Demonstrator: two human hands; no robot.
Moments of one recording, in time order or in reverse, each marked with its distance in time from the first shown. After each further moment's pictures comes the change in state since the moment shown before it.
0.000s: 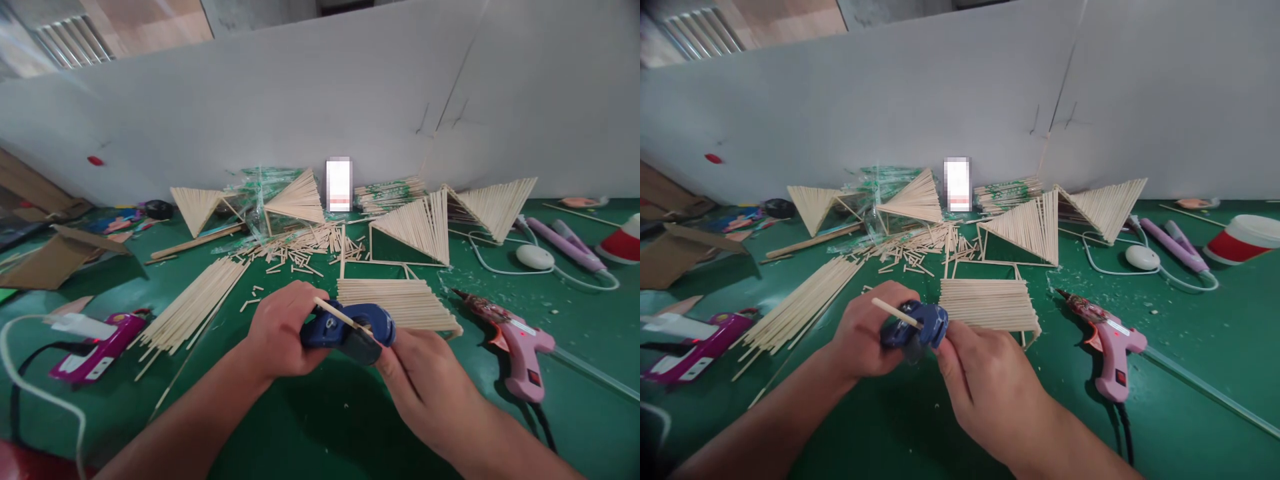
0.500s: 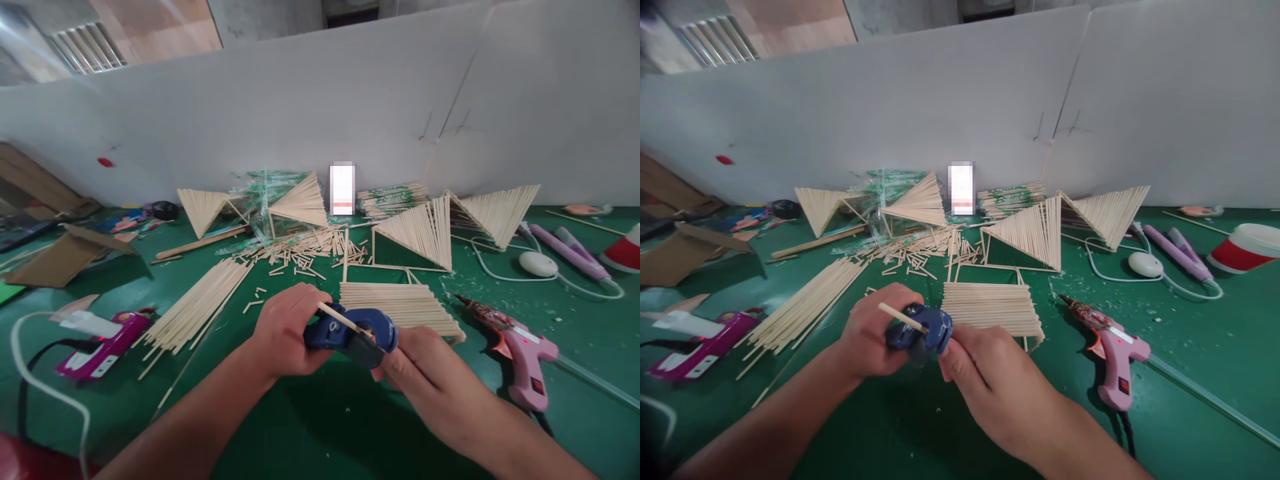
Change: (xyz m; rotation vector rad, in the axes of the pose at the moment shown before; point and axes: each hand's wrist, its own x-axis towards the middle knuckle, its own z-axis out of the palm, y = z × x) left_hand 0.000 -0.002 0.002 -0.019 0.034 0.013; right_hand 0.006 0.003 -0.013 0.358 -0.253 0.200
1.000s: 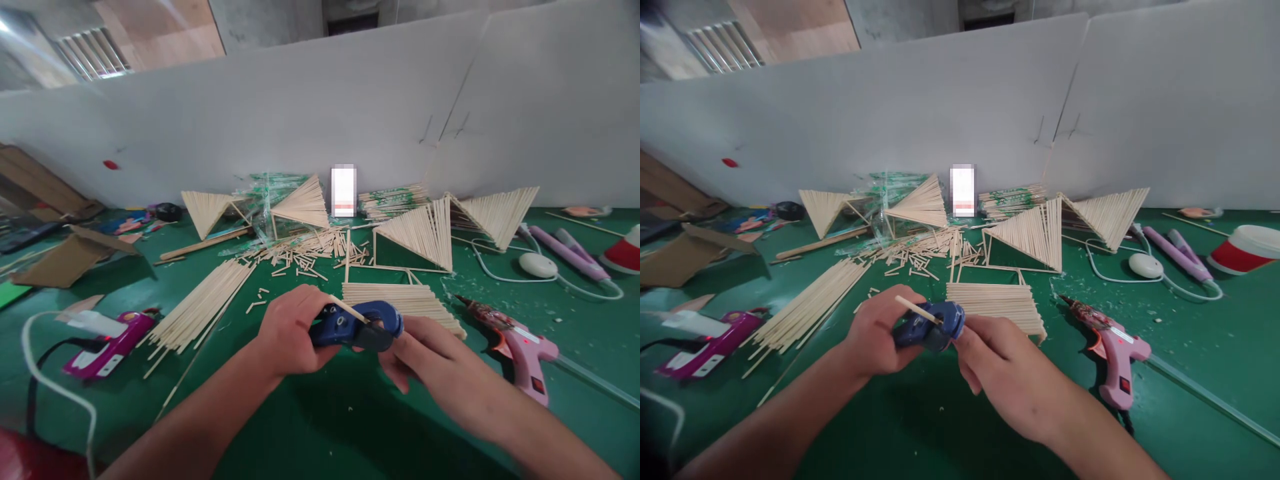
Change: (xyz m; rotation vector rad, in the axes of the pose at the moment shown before) left_hand -0.002 0.002 0.000 0.091 -0.042 -0.073; right_hand 0.006 -0.006 -0.010 0.129 -0.082 0.192
